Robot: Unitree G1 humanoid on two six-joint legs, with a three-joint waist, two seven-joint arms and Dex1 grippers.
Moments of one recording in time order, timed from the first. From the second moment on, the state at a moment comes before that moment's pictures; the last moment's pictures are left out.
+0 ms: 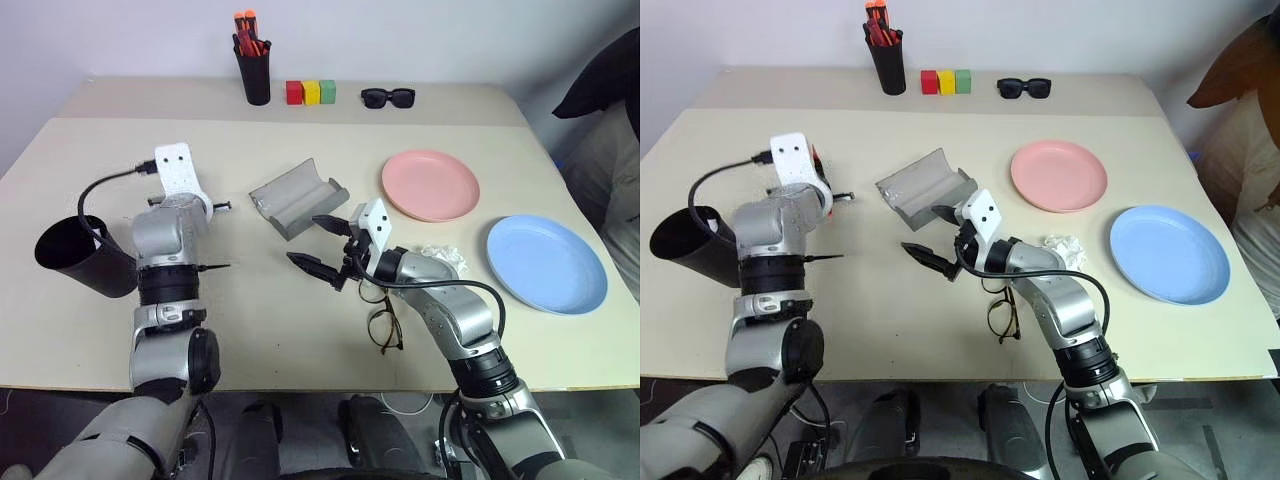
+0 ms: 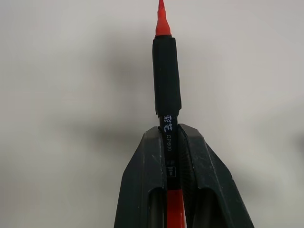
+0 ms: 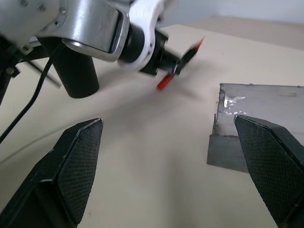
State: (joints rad) left arm -0.84 0.23 0.28 0.24 -0.07 0.86 0.16; right arm -0.43 -0.23 0.21 -0.12 0.35 0.41 0.71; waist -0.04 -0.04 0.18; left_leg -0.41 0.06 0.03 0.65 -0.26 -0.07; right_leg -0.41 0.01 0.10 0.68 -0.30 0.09
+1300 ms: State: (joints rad) left arm 0.00 0.13 0.45 -0.49 0.08 0.10 0.21; right arm -0.49 -0.20 0.23 -0.20 0.52 0.52 0.85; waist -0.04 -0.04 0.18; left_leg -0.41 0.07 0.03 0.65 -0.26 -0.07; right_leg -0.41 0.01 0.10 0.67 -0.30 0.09
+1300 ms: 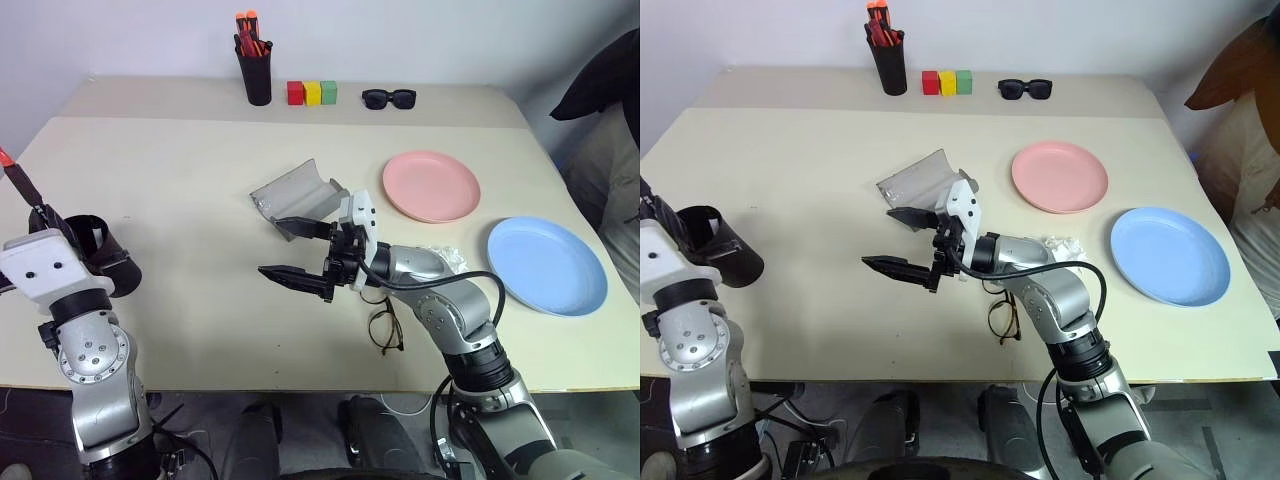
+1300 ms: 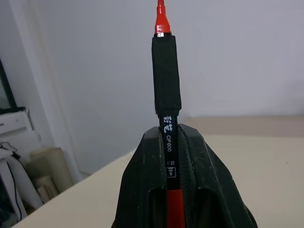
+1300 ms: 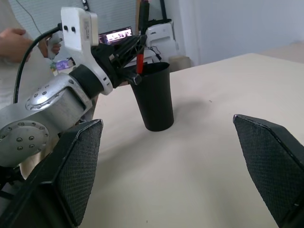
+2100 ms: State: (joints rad) left arm -0.39 0.34 0.17 -0.49 -0.15 0.48 -0.13; right arm -0.54 -0.28 0.18 -0.18 0.46 0.51 0.77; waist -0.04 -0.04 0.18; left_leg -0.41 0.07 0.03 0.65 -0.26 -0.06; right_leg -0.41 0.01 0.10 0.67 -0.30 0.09
